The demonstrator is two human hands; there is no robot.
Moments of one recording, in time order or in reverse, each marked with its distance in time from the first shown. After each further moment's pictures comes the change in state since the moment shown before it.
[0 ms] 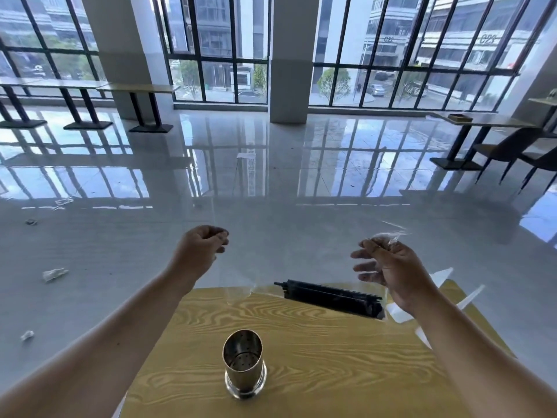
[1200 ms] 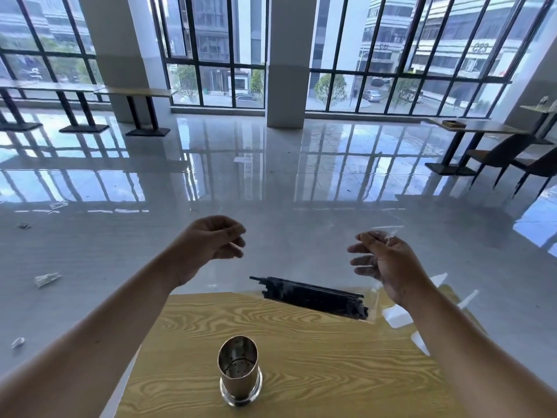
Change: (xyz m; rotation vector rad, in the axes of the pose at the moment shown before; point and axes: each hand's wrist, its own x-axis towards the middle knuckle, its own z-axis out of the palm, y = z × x) left_hand -0.015 0.048 -0.007 -0.193 -0.420 0.098; right_hand 0.010 -0.017 0.003 0.026 0.020 -0.014
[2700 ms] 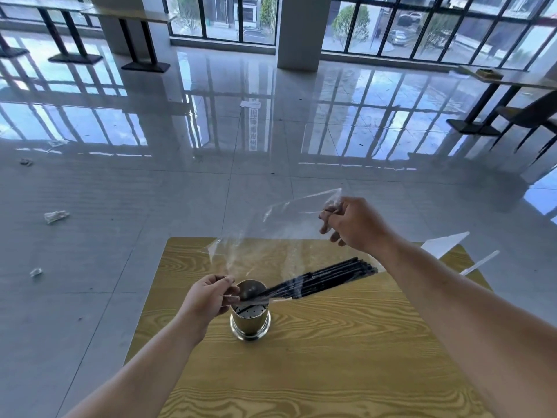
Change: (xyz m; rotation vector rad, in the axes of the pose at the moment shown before) left_hand -0.081 -0.225 0.009 -0.160 0.363 -0.580; right_hand 0.017 0.050 0.081 -0.801 -0.200 -0.087
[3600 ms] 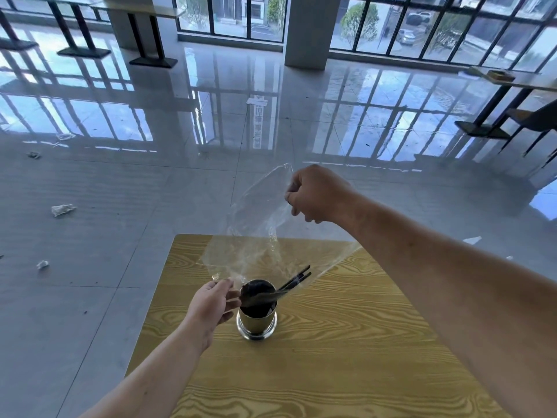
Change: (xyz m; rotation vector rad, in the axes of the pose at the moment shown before) left_hand 0.004 -0.018 -0.010 -0.047 0.094 -0.083; right_hand 0.021 -0.112 0.029 -0.299 -0.112 -0.094
